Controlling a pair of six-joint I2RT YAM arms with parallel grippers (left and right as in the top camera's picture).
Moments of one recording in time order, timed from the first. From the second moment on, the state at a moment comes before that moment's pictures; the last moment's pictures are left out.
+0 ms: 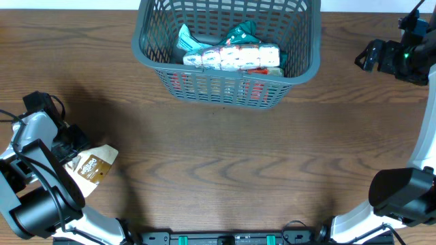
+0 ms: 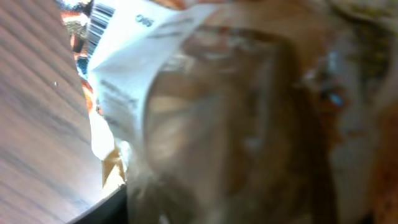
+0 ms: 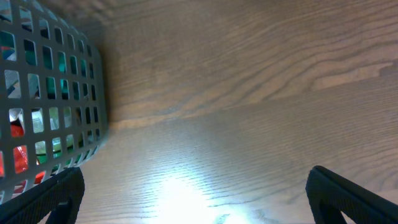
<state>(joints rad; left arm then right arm) 0.53 1.81 1.05 -0.76 -0.08 -0.19 -0.33 1.81 2.00 -1.34 -0.16 -0.03</state>
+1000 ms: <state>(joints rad) 0.11 1.47 1.64 -0.81 0.07 0.01 -0.33 1.81 2.00 -1.38 -0.16 -0.03</state>
